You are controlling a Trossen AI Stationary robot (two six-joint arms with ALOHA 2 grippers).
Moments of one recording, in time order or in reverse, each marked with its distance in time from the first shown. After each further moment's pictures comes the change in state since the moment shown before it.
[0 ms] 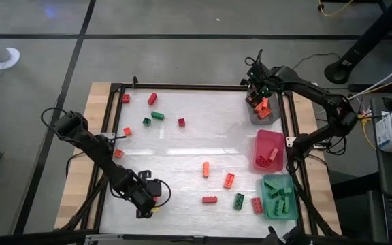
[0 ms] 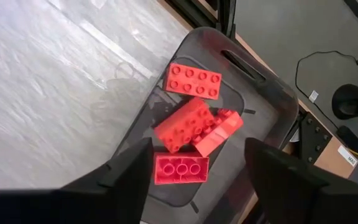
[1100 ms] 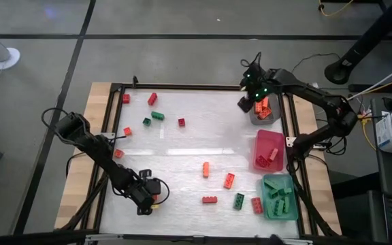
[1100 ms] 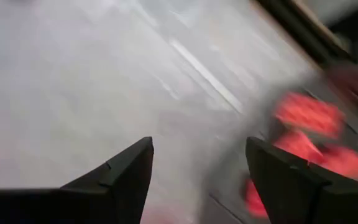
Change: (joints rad) left arm 0.014 0.035 -0.162 0.206 -0.044 0.030; right arm 0.086 0.001 0.000 0.105 -0.347 -0.002
